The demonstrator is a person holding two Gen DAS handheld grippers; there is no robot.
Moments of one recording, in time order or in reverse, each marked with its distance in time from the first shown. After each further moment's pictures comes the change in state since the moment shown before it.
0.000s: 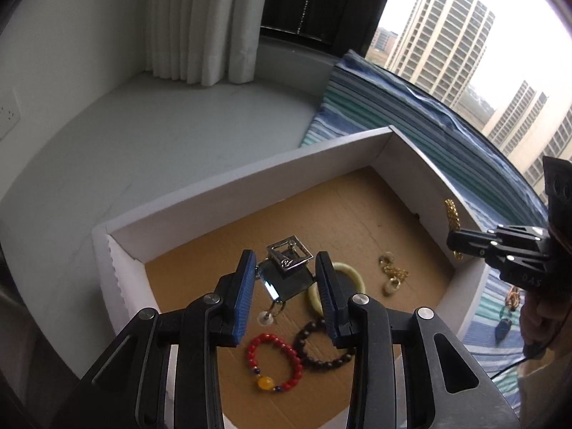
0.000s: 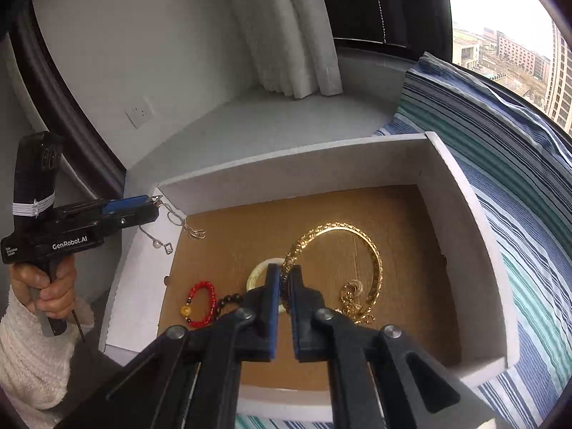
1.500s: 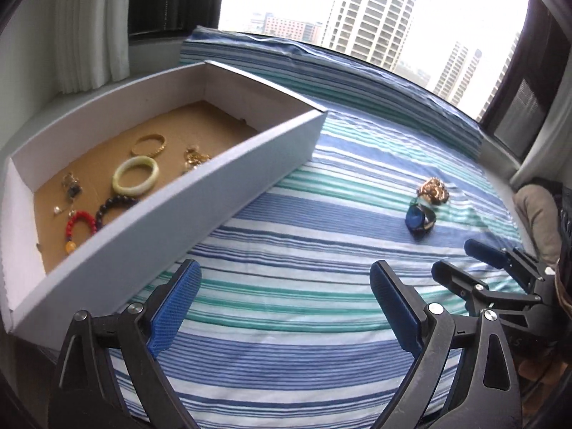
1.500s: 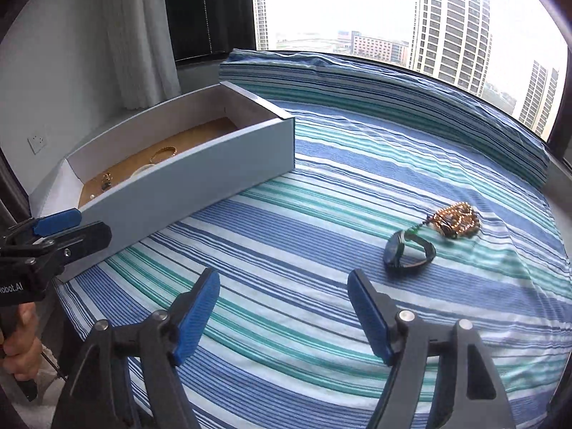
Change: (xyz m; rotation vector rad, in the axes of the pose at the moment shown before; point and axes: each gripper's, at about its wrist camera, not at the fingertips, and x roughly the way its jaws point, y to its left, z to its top) left arm -0.066 -0.222 -0.203 0.258 -0.010 -0.228; right arm -0.169 -0.004 -0.296 0.351 -0.161 -0.535
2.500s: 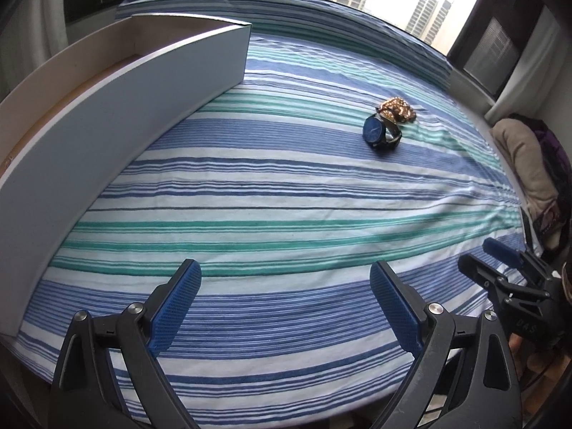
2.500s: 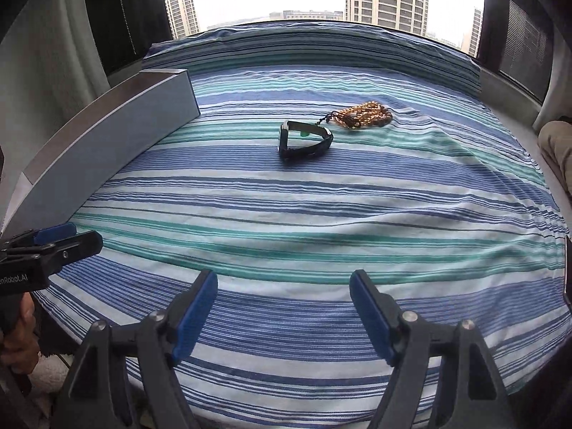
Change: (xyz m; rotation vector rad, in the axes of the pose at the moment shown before) left arm 0.045 -0.054 -0.047 0.136 0.187 -0.105; right arm -0.023 -0.080 -0.108 0.241 0.066 -0.136
